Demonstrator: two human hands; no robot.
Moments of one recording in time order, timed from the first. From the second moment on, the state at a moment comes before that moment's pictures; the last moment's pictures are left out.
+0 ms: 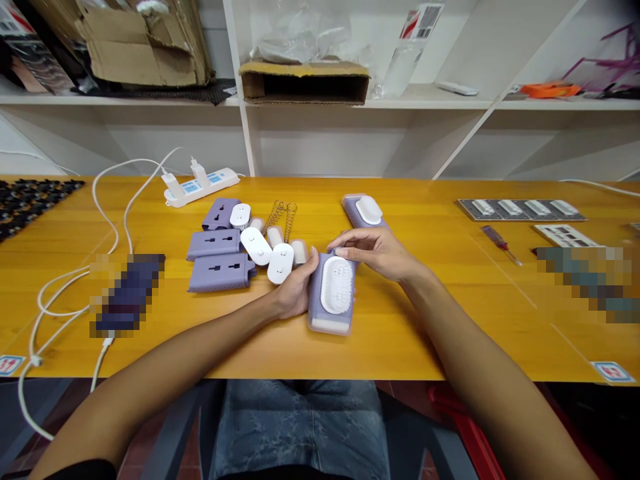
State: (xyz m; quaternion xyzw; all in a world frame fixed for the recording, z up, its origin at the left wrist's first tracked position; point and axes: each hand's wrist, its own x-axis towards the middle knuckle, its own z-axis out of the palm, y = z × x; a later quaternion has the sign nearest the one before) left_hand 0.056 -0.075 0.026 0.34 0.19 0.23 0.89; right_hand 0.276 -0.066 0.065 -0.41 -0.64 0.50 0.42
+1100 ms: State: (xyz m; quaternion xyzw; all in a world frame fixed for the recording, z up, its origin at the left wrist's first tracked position) left_hand 0.051 -0.076 0.015 0.45 0.14 0.24 0.85; right_hand 0.263 -0.049 0.036 -0.44 -0.58 0.37 0.58
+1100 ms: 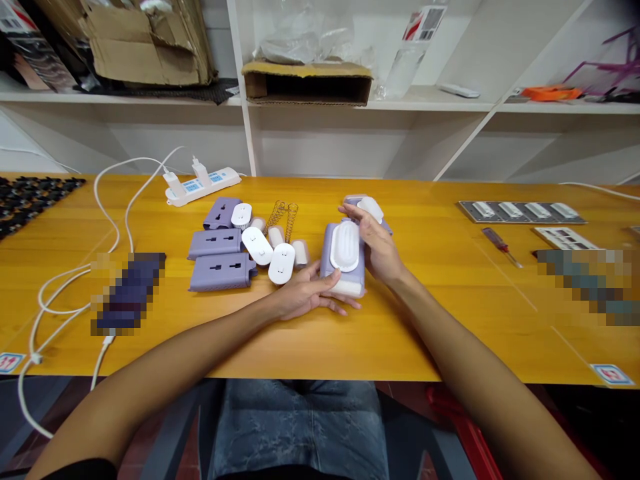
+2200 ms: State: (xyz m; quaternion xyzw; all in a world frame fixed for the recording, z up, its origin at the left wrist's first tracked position) left_hand 0.049 -0.076 0.020 0.46 0.14 0.25 0.84; right_hand 0.275 -0.059 0.057 -0.42 -0.61 0.46 0.48
